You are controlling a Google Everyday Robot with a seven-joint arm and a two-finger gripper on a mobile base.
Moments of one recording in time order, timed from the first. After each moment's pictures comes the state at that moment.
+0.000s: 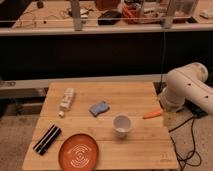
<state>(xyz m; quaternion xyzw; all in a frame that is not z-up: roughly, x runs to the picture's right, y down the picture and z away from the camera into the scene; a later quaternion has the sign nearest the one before) 0.291 0.114 0.681 -0.28 0.02 0.03 0.96</state>
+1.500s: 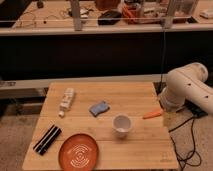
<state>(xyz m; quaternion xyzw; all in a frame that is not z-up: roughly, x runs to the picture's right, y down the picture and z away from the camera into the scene) 0.288 0.117 0.680 -0.28 0.02 0.02 0.96</state>
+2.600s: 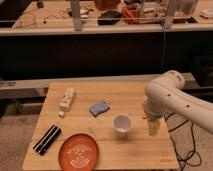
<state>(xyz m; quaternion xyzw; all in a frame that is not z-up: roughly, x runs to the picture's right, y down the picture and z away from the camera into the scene) 0.189 0.155 0.673 -0.30 -0.01 -0.05 0.95</state>
